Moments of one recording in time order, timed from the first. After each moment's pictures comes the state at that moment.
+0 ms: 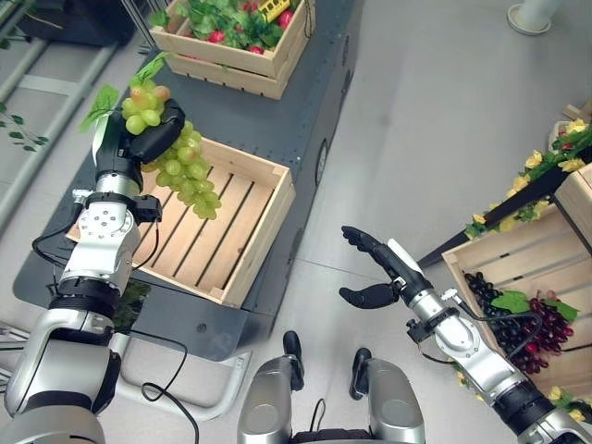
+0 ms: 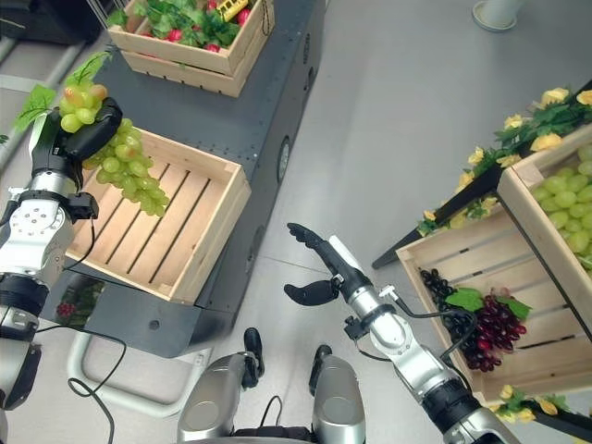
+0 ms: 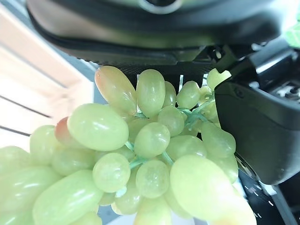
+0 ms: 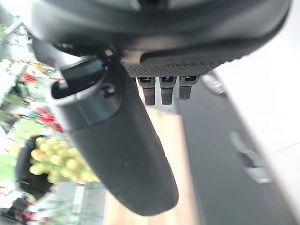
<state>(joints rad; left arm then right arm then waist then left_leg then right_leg) -0.71 0.83 -0.23 0.65 -0.50 -0.23 0.10 -0.23 -0.59 0.48 0.16 0.17 -0.29 -0.02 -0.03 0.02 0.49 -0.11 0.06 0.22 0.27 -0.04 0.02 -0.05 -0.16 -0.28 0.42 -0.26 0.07</state>
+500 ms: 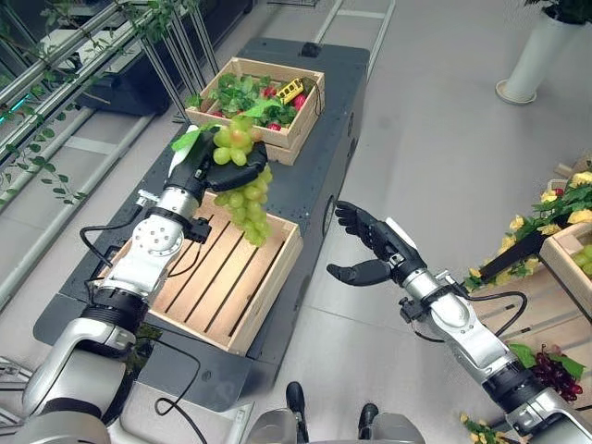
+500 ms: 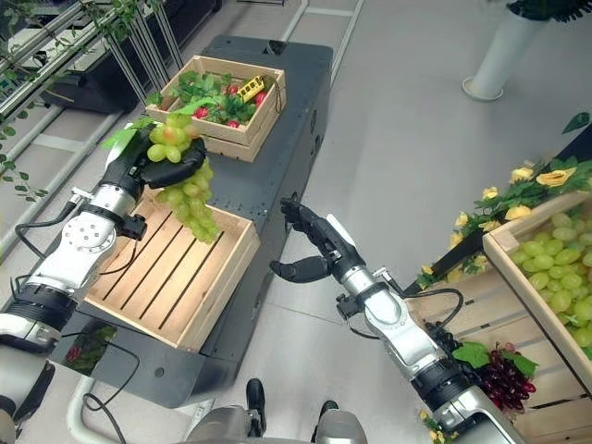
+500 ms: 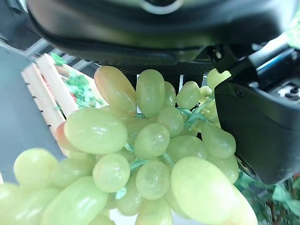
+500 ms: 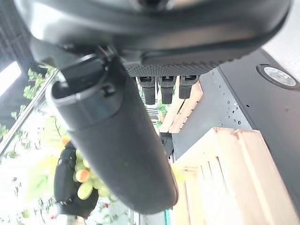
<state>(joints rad) -0.66 0.77 -0.39 0.49 -0.30 -0.28 0.05 -0.29 -0.57 0.49 0.14 0.45 -0.19 0.05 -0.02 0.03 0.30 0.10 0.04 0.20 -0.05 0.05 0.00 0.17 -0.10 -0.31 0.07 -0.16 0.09</state>
